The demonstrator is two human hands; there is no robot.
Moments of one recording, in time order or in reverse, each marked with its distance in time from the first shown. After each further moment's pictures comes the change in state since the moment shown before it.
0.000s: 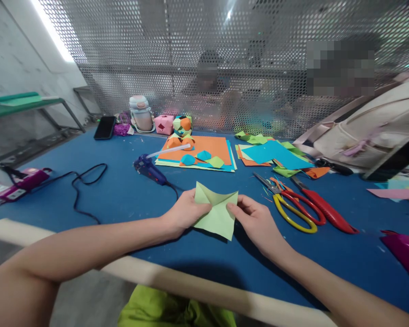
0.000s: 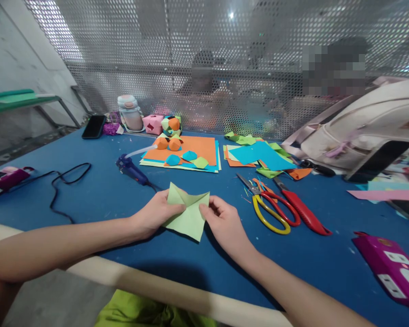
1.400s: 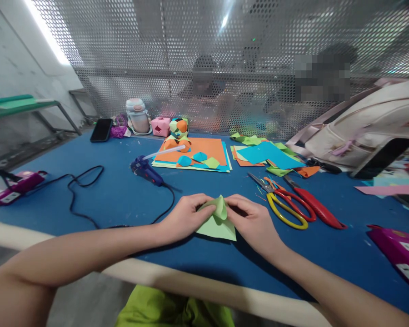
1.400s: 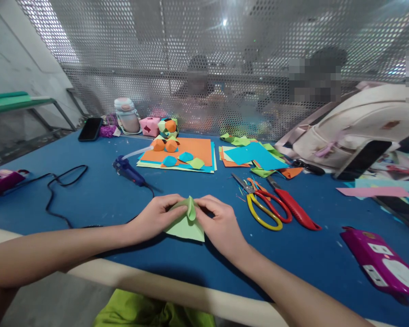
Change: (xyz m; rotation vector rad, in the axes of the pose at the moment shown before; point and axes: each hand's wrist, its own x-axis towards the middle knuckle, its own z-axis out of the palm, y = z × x) left_hand -0.010 0.008 0.000 0.655 -0.089 0.381; right_hand -0.007 -0.013 -0.002 -0.214 0.001 -0.355
